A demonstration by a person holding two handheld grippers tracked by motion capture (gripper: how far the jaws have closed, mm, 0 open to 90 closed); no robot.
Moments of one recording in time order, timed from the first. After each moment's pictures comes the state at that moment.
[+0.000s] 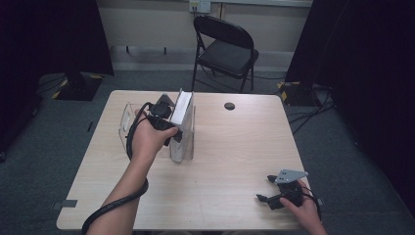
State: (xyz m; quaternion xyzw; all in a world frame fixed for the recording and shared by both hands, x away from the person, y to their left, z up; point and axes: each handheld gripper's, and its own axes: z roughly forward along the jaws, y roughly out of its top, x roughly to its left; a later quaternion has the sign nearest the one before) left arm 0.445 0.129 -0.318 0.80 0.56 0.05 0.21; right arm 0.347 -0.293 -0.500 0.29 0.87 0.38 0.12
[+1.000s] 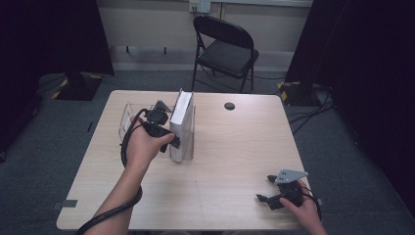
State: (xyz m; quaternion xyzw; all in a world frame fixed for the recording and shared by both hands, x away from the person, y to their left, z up) left arm 0.428 0.138 -0.325 0.80 0.56 0.04 0.22; right arm 0.347 -0.292 -0.500 0.29 0.87 0.38 0.12
